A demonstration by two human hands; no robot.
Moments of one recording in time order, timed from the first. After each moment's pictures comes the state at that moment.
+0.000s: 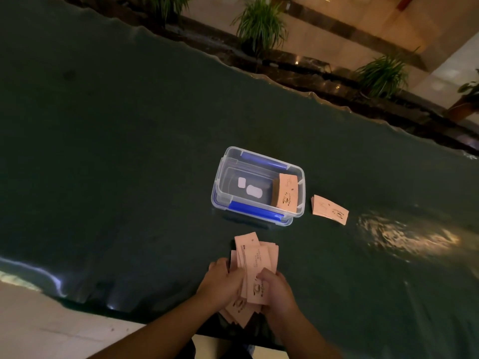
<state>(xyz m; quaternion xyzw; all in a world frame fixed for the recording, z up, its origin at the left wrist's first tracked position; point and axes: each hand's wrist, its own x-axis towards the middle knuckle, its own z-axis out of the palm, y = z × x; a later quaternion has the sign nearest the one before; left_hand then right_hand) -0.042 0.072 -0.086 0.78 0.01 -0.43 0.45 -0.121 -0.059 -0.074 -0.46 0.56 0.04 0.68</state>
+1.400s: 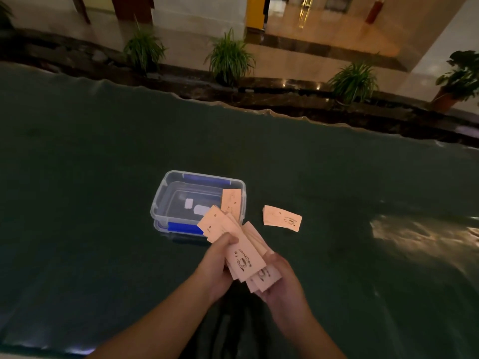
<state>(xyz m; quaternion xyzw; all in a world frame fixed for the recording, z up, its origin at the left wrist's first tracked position) -0.049 -0.097 -0.009 0.43 0.17 -0.43 0.78 -0.162 -0.214 -0.009 -0.43 0.39 -0.03 0.82</state>
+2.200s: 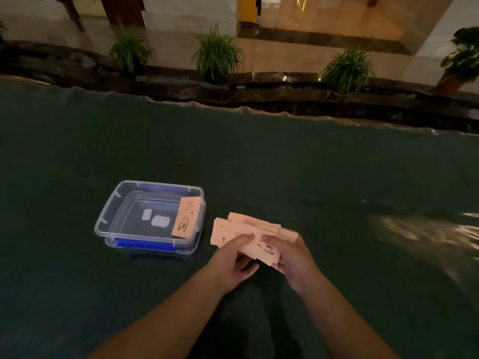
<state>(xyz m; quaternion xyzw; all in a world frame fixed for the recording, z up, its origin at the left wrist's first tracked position) -0.056 -0.254 -0.031 0.45 0.28 -0.45 0.72 -0.129 -0.404 -0.028 -0.52 0.42 -0.01 0.74</state>
